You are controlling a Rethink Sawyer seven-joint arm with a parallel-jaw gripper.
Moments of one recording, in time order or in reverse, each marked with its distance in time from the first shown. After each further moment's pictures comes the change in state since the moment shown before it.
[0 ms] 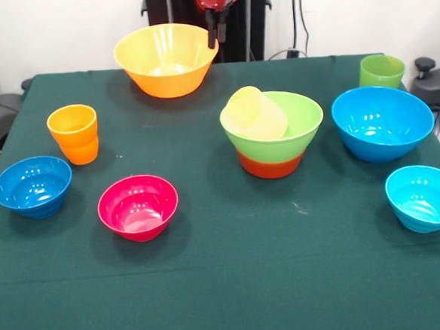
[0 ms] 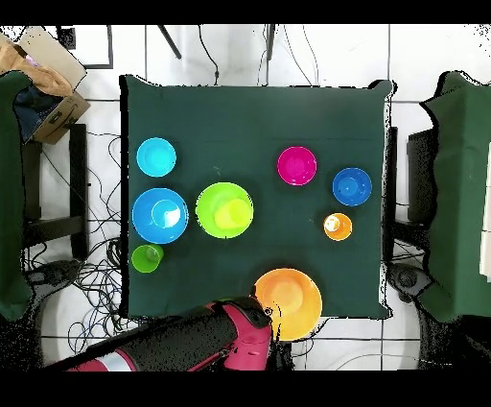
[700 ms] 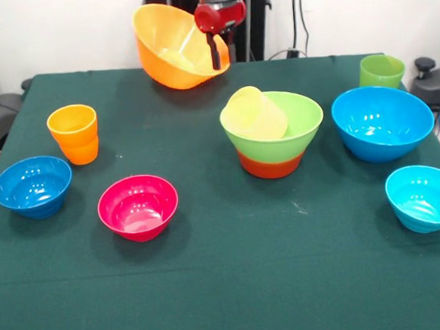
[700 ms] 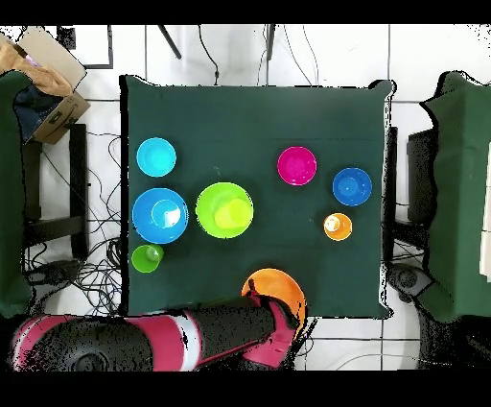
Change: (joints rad) arm -0.190 0.102 0.061 -0.001 0.149 -0.264 0.000
